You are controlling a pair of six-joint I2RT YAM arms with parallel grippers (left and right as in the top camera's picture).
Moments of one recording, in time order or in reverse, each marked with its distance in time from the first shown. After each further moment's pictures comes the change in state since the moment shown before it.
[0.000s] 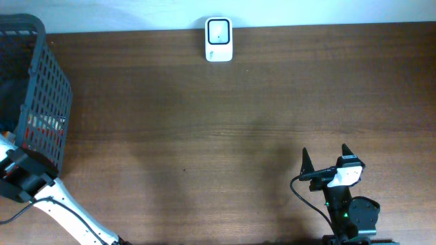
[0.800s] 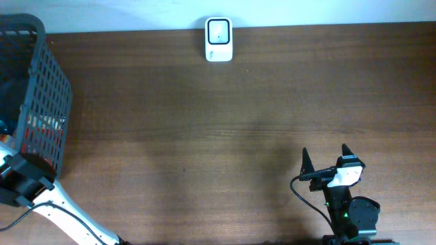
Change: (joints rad) left arm 0.000 -0.144 -0.013 -0.031 -0.044 -0.056; right arm 0.000 0.000 0.000 0.000 0.000 0.000
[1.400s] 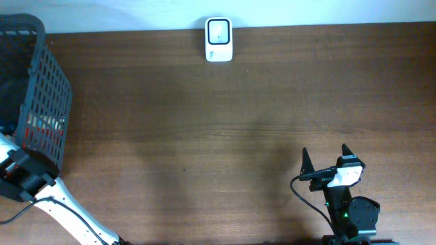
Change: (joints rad) left arm -0.011 0.122 0.043 -0.008 -0.067 -0.012; right arm 0.000 0.000 0.000 0.000 0.000 -0.001
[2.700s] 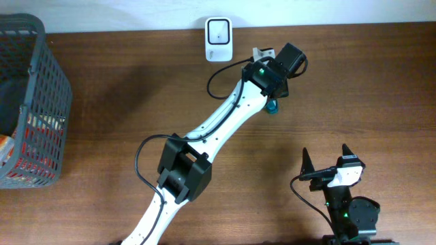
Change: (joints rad) left arm -1.495 -0.170 -0.526 0.524 0.006 -0.040; right arm 0.000 0.000 0.000 0.000 0.003 0.001
